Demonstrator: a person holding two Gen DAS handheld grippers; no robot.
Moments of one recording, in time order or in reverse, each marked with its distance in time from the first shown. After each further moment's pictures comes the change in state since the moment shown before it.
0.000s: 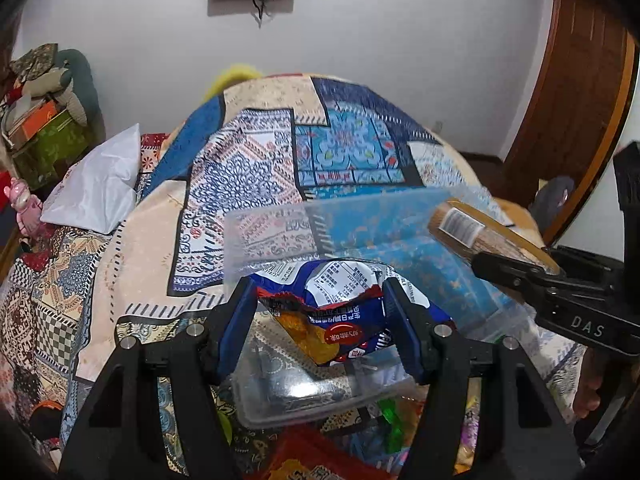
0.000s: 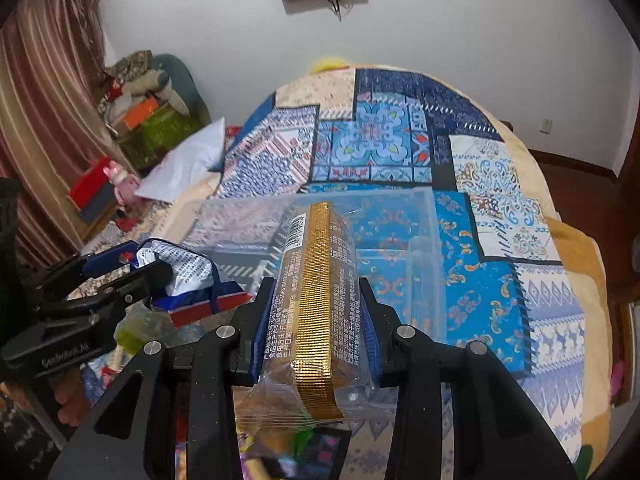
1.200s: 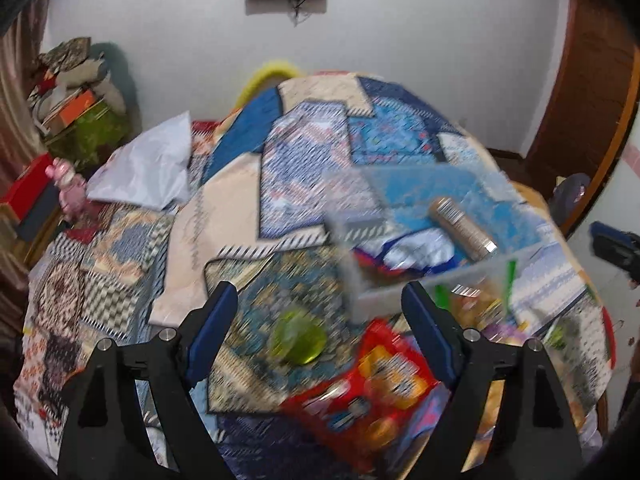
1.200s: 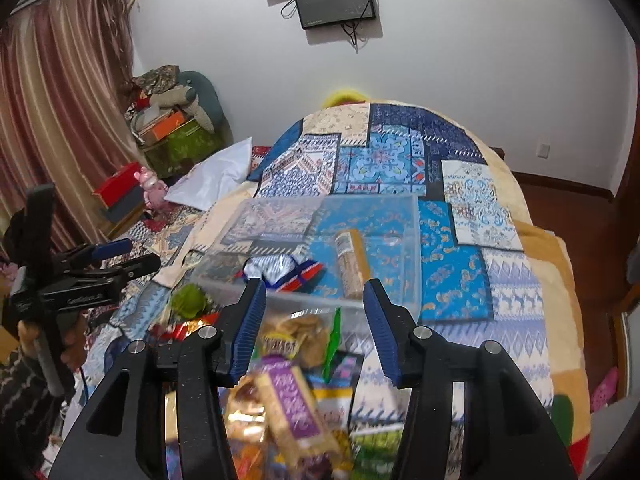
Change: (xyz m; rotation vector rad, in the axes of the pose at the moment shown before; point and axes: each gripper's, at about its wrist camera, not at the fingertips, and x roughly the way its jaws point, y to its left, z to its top) left arm -0.087 0.060 -0.052 -0.033 0.025 0.105; right arm -0.099 0.025 -0.037 -0.047 -0.092 0.030
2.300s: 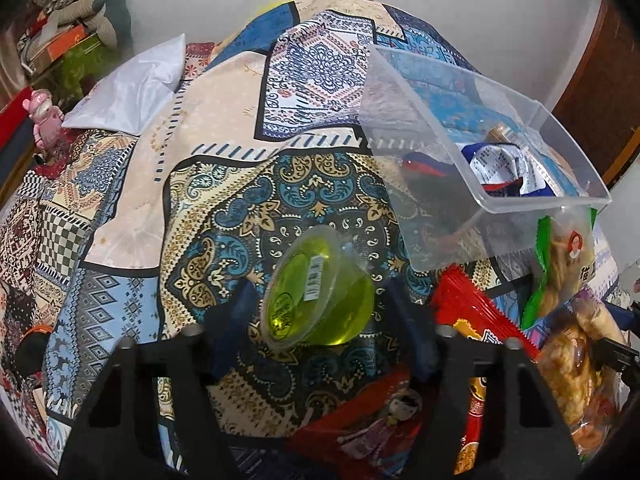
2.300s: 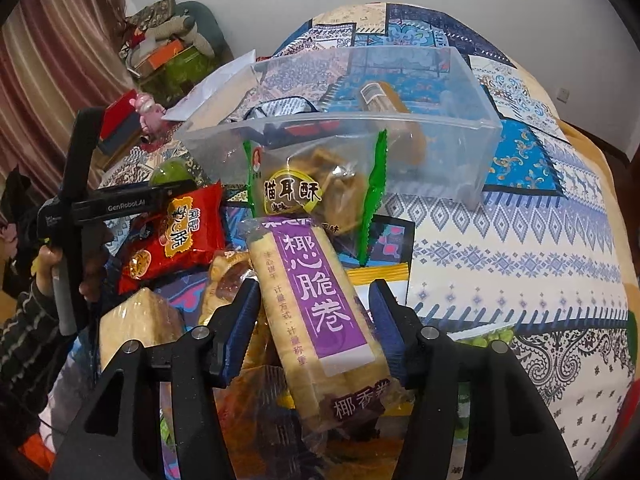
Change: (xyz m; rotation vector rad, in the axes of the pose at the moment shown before) left arm 0.103 0.022 -0.049 -0.073 0.165 -0.058; right arm 0.058 0.014 -0.086 0.000 0.247 0.023
